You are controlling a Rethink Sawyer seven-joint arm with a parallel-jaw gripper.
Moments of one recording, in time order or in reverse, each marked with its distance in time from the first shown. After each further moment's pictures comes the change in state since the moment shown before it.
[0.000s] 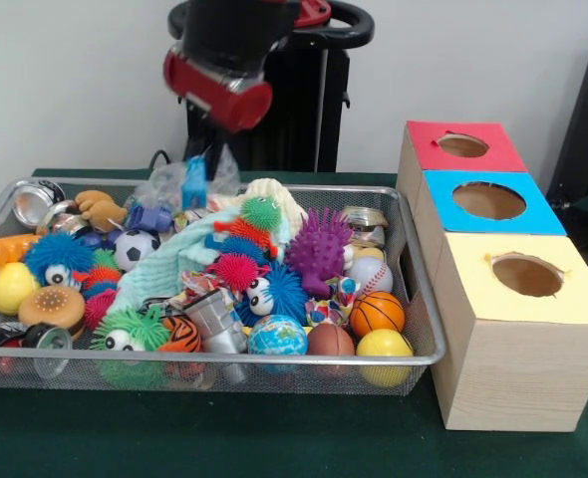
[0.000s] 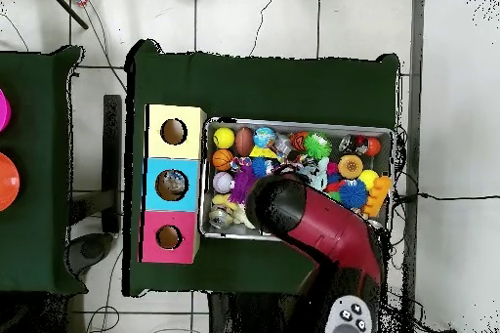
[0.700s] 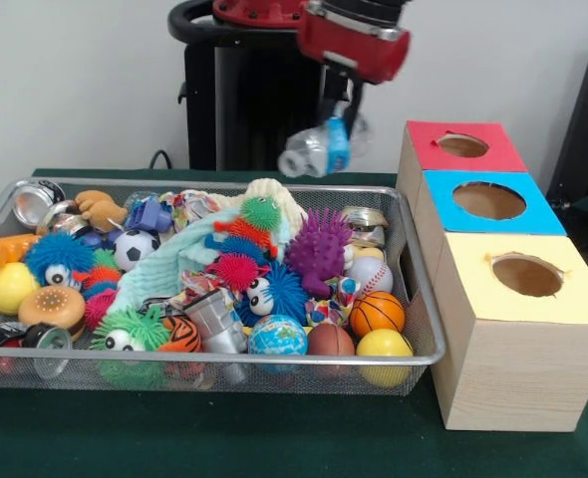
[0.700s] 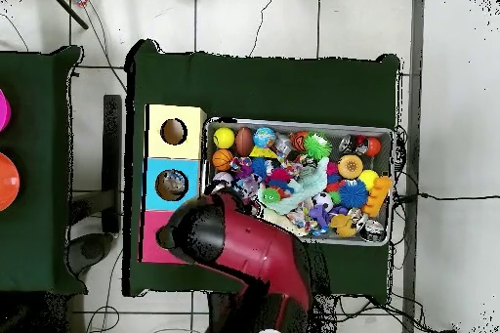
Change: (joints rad) arm 0.199 -0.116 0.036 0.115 0.010 0.005 0.000
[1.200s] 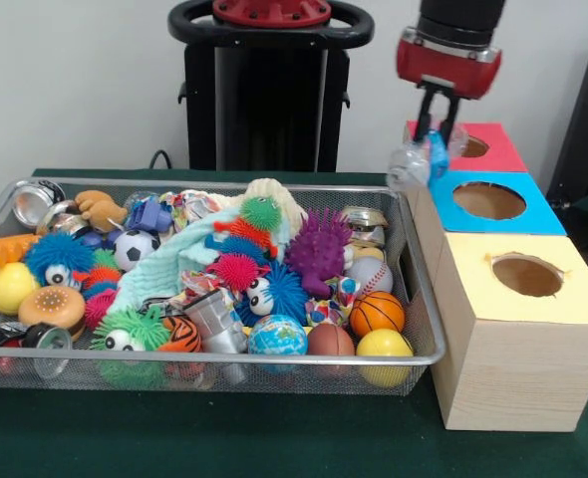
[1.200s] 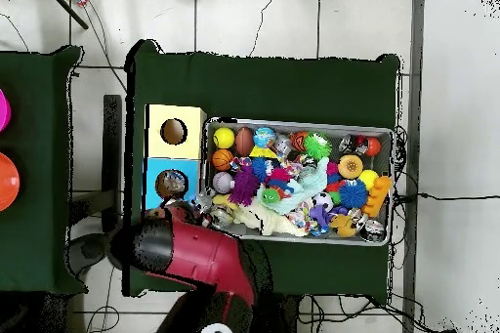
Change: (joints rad) arm 0.120 0.018 0.074 0.069 0.112 -0.016 0.017
